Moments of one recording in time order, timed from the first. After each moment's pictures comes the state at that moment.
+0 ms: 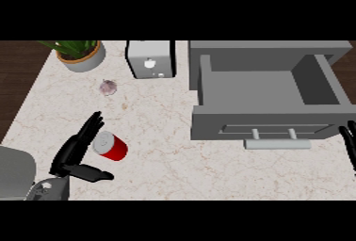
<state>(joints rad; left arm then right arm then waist) -0.18 0.20 0.16 -0.91 -0.10 -0.36 -0.48 0.24 -0.04 -0.24 -2.10 -0.06 0.21 0.07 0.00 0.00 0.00</state>
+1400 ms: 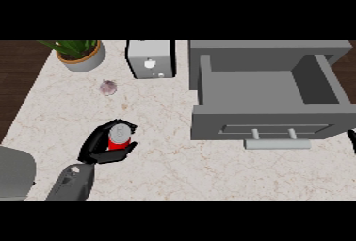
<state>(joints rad) -0.32 0.12 0.11 -0.75 -0.12 -0.33 -0.56 0.27 -0.03 -0.27 -2.16 -0.11 0.22 0.11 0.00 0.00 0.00</state>
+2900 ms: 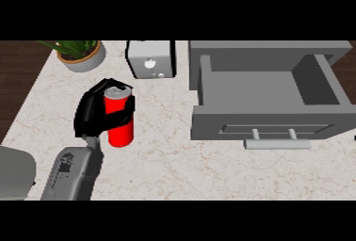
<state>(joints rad) -0.34 0.01 0.09 -1.32 0.02 0.05 -0.11 0.31 -0.02 -0.25 -2.22 -0.11 0.19 0.12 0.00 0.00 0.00</state>
